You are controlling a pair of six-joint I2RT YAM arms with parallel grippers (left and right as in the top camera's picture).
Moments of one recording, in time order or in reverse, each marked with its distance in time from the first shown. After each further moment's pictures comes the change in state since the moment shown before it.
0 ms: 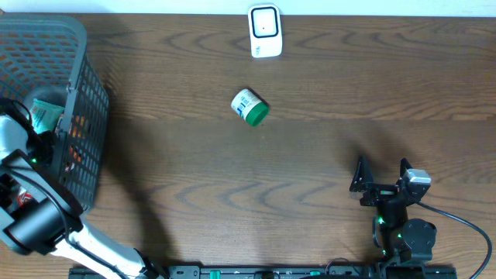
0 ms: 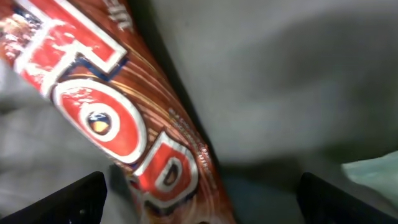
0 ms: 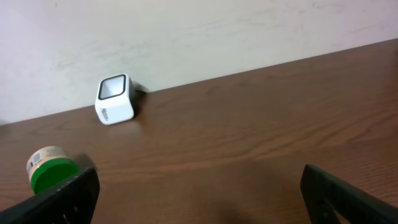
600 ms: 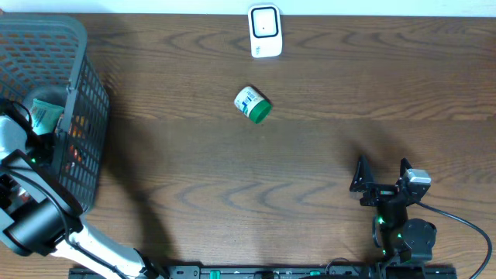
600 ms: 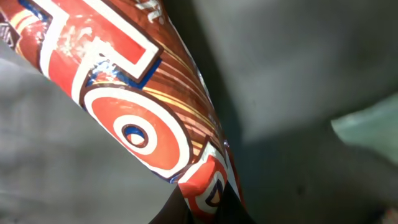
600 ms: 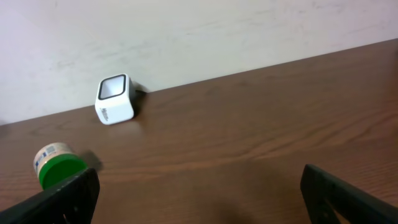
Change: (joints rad) left arm 0.002 -0.017 0.002 -0.008 0.101 0.130; right arm 0.000 0.000 0.000 0.000 0.000 0.000
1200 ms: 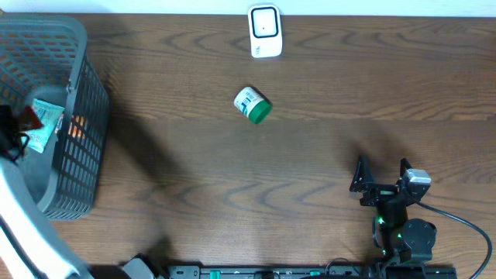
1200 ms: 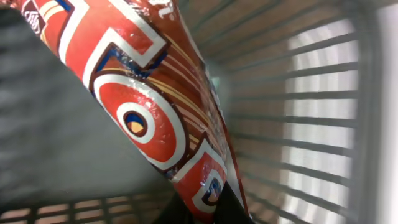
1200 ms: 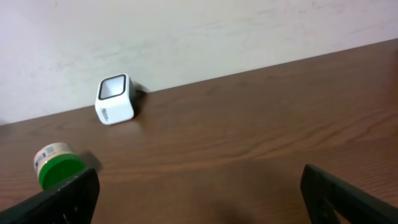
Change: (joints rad) left arm -0.001 -0.644 0.007 0.078 0.075 0.058; right arm 0.000 0.000 0.000 0.000 0.000 0.000
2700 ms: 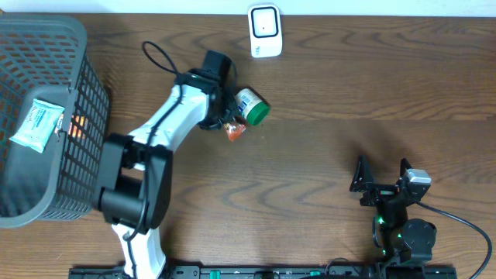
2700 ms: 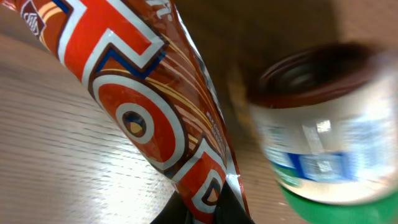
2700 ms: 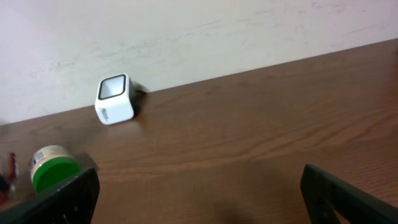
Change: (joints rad) left arm -1.058 0.661 0.001 0.126 0.116 0.372; right arm 0.000 0.000 0.000 0.000 0.000 0.000
